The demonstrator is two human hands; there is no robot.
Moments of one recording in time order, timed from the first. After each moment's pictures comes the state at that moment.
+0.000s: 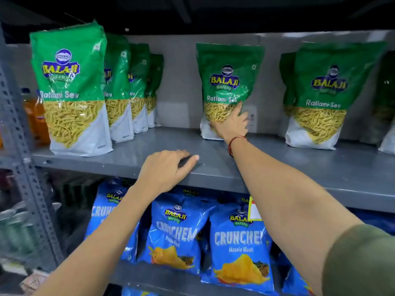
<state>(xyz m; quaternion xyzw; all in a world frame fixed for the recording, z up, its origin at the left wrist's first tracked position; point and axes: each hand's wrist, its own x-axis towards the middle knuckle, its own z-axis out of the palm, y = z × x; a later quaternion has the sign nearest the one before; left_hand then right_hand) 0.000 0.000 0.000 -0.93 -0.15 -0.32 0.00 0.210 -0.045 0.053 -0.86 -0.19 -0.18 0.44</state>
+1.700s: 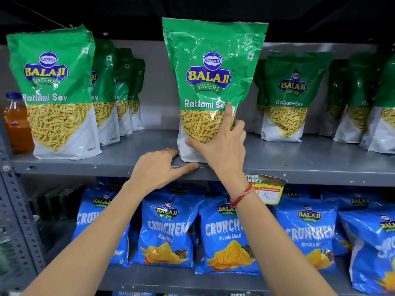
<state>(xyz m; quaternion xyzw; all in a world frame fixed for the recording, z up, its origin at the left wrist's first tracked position) -0.004 0.013 -0.004 -0.95 -0.10 -0.31 0.04 0.061 -0.132 0.030 -0.83 -0.23 -0.30 0.41</state>
